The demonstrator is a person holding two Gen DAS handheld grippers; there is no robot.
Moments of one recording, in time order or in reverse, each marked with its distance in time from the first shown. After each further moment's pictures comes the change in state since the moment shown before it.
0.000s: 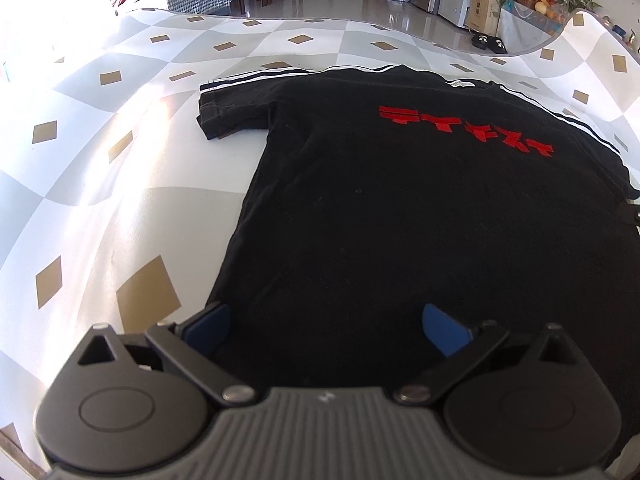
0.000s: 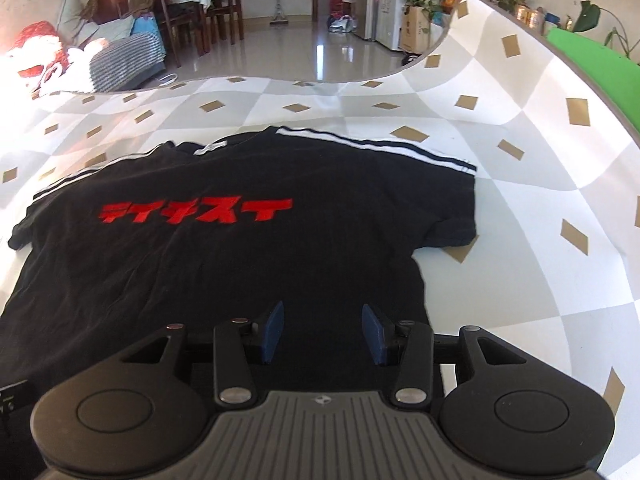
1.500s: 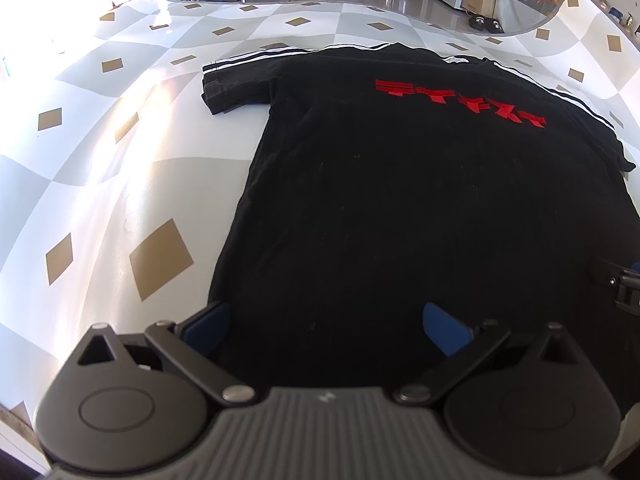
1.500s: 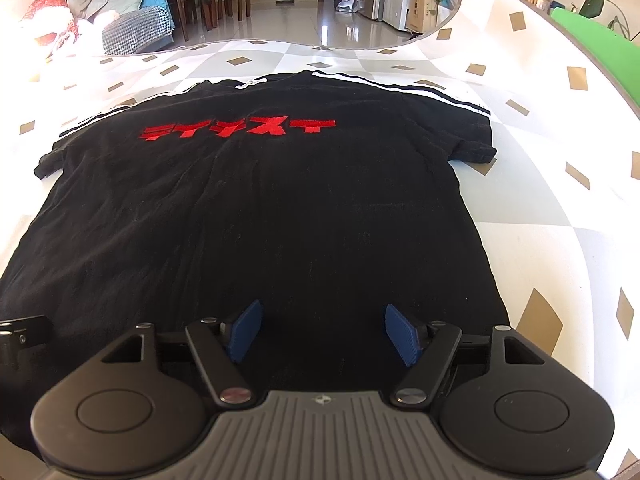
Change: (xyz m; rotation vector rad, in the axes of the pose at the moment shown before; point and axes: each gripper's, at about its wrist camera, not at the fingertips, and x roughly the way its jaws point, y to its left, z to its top) left arm -0.012 0.003 -0.016 0.020 0.053 0.003; right arm -0.020 0.041 -0.069 0.004 0.047 -0.020
